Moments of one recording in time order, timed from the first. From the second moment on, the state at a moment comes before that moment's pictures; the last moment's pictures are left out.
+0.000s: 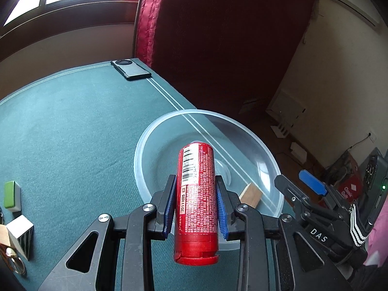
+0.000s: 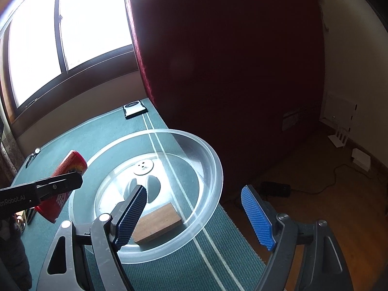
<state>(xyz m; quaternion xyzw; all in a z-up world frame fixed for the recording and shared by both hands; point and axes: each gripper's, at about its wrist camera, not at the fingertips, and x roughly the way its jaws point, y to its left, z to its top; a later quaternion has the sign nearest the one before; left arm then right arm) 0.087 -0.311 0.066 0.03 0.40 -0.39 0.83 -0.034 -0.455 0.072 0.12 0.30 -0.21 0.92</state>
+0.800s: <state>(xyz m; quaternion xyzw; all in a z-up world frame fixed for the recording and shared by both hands) 0.084 -0.297 0.049 0.03 0.40 -0.36 0.84 -0.033 -0.449 0.070 0.12 0.31 -0.21 0.92</state>
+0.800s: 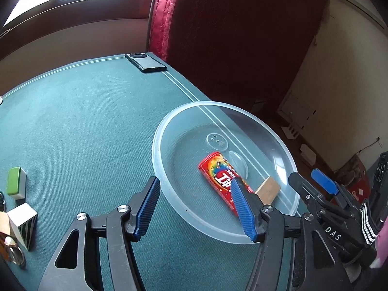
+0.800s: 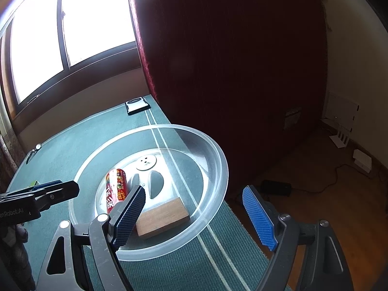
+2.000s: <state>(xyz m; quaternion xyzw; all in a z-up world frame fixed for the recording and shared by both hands) 0.063 -0.135 0.046 0.00 0.38 -0.18 0.90 -0.030 -0.358 0.069 0.01 0.31 -0.13 0.94</state>
